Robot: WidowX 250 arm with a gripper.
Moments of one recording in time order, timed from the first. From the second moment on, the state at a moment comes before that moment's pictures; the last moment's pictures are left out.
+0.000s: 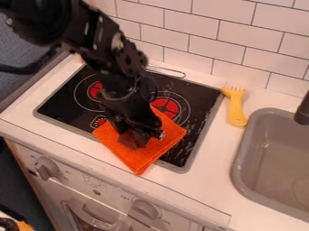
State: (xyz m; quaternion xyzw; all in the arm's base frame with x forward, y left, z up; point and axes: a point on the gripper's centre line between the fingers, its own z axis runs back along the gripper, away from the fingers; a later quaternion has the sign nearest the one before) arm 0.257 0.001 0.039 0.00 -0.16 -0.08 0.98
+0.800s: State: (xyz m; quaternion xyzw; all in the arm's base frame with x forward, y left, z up) arm 0.271 0.001 0.018 0.01 -0.12 -0.09 0.99
